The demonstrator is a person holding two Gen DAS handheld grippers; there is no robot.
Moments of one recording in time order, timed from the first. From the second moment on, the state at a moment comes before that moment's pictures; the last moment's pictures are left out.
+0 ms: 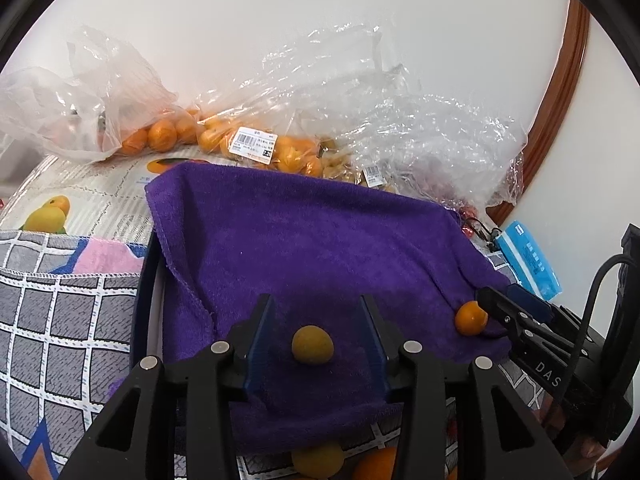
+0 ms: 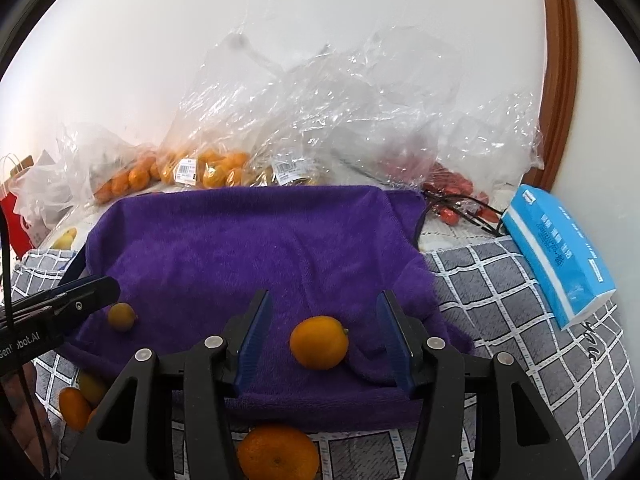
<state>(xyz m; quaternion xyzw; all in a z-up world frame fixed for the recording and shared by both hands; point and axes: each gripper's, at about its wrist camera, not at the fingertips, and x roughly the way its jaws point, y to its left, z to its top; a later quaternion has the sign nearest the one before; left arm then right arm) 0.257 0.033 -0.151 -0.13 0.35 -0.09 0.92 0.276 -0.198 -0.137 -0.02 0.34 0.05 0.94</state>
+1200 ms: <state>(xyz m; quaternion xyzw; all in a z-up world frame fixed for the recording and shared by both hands) 0.225 0.049 -0.095 -0.15 0.30 -0.08 0.94 0.178 -0.218 -0.115 0.00 0.36 0.04 0.93</state>
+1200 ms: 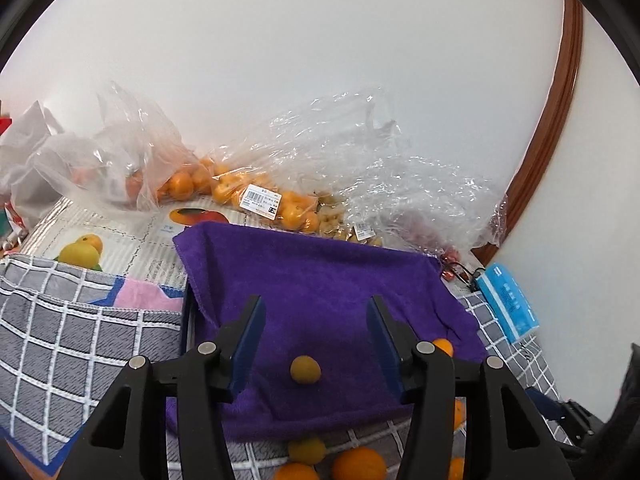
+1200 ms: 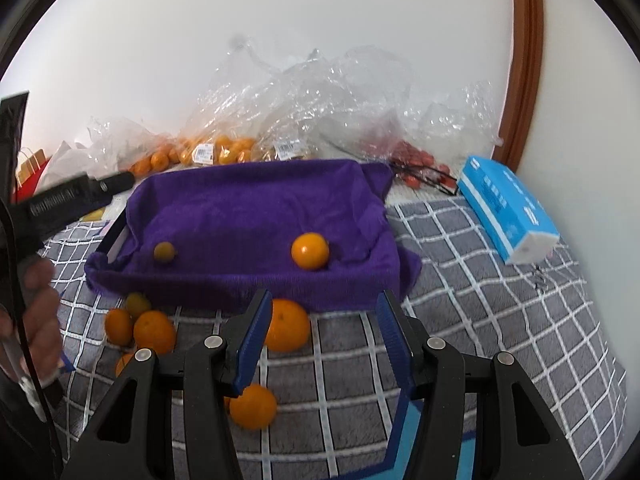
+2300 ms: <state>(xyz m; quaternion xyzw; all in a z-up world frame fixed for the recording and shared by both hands) 0.135 0.097 -0.164 -0.15 0.36 -0.03 0.92 0.143 -0.194 -0.164 0.04 0.42 0.13 0.90</state>
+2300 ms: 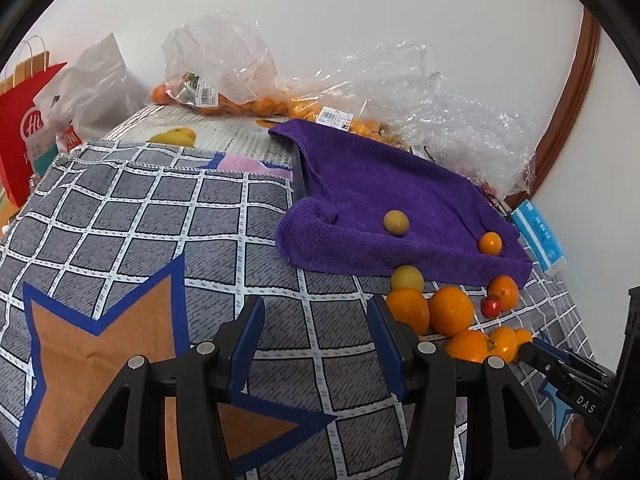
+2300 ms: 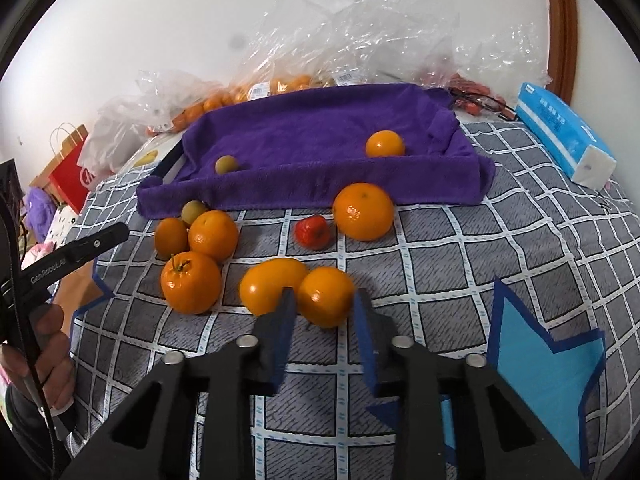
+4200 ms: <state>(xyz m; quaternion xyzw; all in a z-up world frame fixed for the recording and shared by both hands) 0.157 0.073 -0.165 -0.15 0.42 -0.08 0.89 0.150 -0.209 -0.176 0.04 0.41 0.12 0.90</state>
